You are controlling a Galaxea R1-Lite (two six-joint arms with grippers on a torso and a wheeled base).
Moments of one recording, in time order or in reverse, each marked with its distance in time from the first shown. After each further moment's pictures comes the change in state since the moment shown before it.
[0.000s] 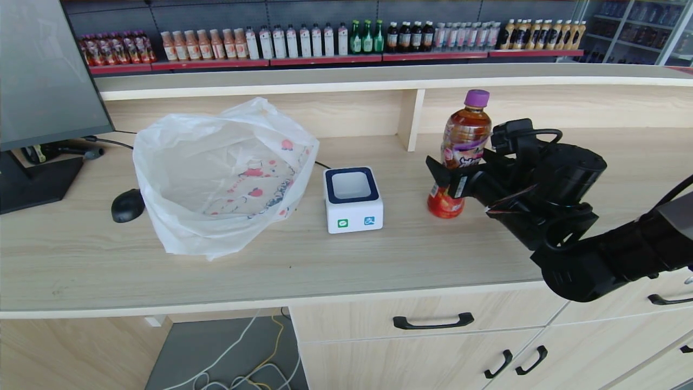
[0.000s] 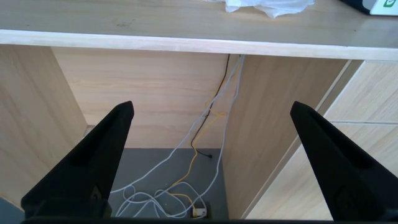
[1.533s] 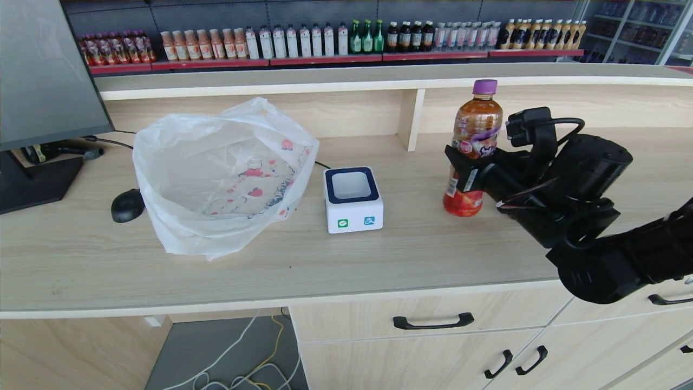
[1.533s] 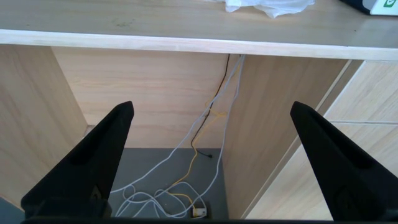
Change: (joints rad) left arm 0.000 0.000 0.000 0.000 0.000 0.000; right arm 0.005 -0.074 0.033 -0.001 0.002 0.004
